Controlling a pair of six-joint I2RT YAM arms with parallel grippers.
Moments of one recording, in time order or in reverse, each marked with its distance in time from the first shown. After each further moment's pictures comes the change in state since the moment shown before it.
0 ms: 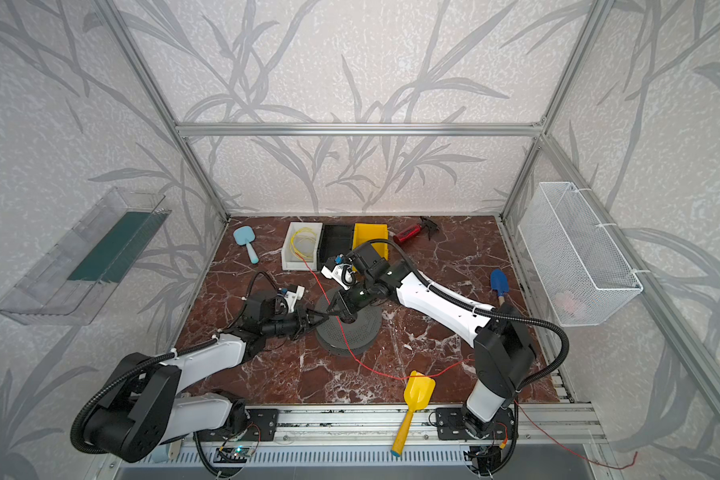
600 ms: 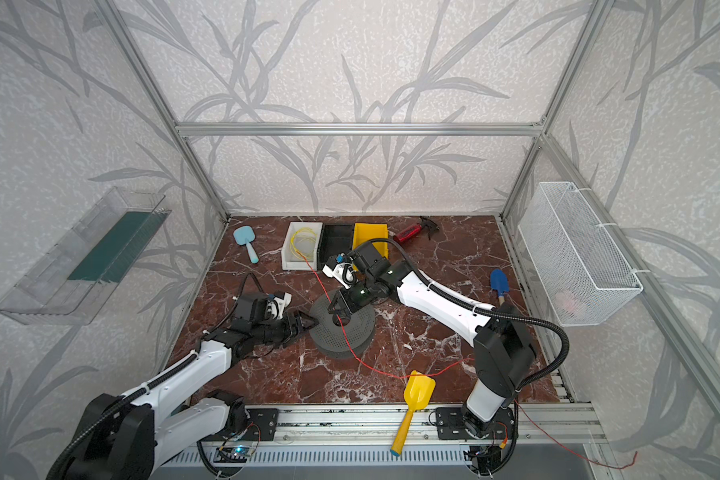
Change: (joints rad) left arm 0.059 -0.161 0.026 -0.399 -0.090 0.130; right arm -0.008 0.004 0.000 -0.002 0.006 0.000
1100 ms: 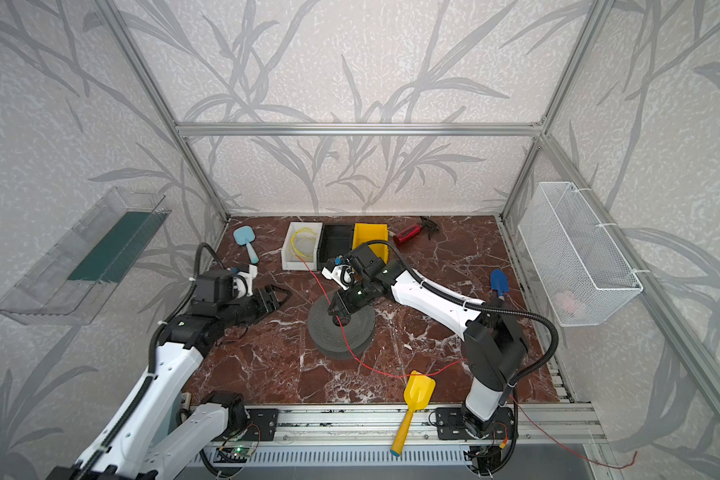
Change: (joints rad) left arm 0.122 -0.187 0.296 -0.479 -0.142 0.150; right arm -0.002 0.031 0.003 -0.005 0.019 0.000
